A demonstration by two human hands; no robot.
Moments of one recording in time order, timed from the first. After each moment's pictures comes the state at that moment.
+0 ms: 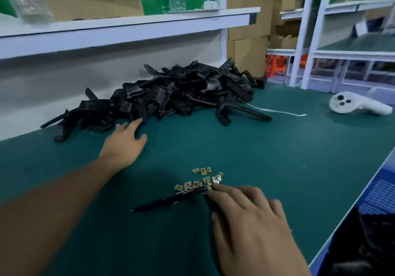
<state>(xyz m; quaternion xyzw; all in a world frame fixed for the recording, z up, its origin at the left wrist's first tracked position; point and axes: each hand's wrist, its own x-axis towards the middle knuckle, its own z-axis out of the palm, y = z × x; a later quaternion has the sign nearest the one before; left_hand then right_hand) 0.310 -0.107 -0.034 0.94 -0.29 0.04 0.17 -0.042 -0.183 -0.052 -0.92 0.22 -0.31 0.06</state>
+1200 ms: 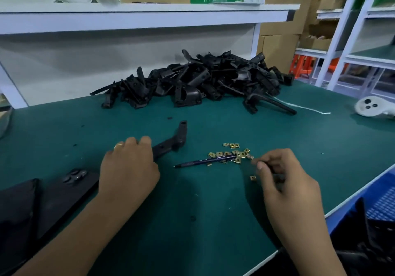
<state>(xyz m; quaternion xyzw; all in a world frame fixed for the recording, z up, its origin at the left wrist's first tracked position) 0.136 0.018 -0.021 0.96 -0.23 0.16 0.02 -0.055 -0.176 -0.049 -0.81 0.25 -0.41 0.33</state>
